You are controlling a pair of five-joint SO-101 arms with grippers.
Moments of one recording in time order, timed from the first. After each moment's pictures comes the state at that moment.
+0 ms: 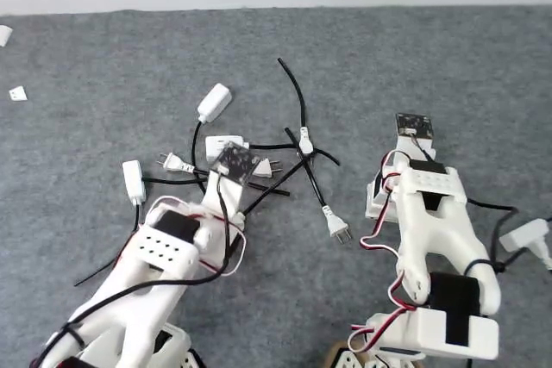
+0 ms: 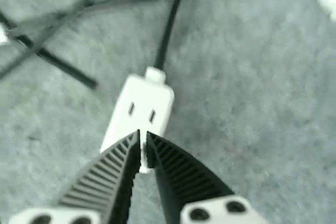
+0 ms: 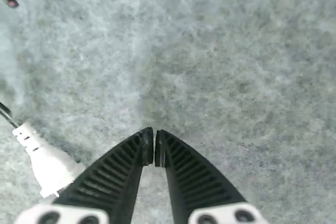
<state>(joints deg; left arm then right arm) 18.3 -32.0 62.1 56.6 -1.5 6.2 -3.0 41.0 52.5 1.0</state>
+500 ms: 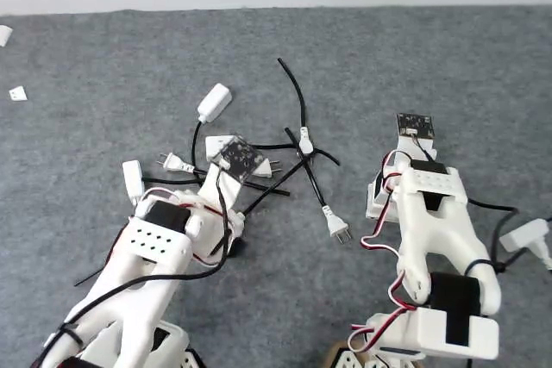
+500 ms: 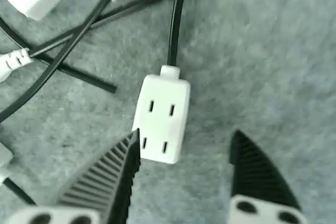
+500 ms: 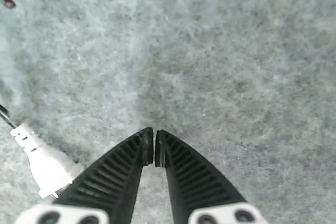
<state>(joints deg) 14.1 -31.5 58.6 59.9 -15.4 6.3 -3.0 41.0 52.5 1.0</state>
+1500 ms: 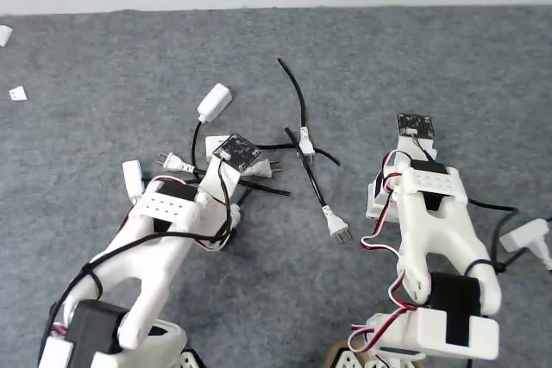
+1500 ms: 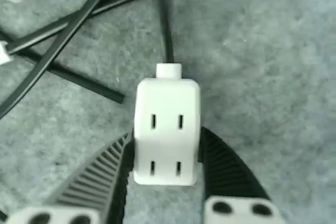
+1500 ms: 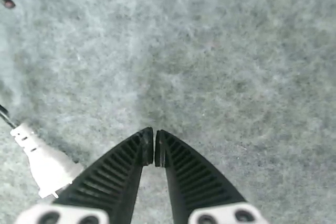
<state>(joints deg) 10.8 -11.1 52.4 53.1 -16.5 6.4 -3.0 41.0 52.5 1.0</state>
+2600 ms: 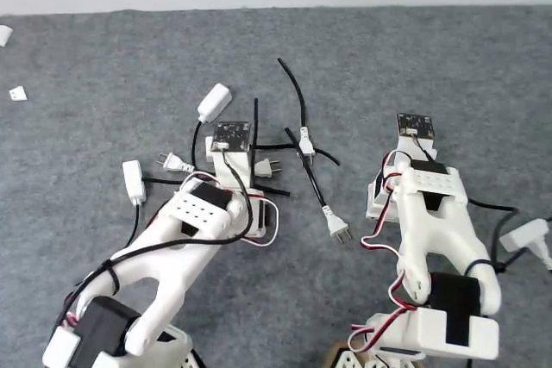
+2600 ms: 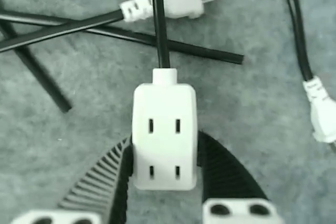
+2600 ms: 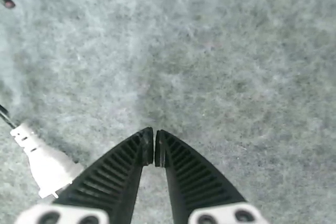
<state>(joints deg) 22.3 -10.1 48.6 49.8 28.4 6.4 -3.0 41.0 52.5 1.0</state>
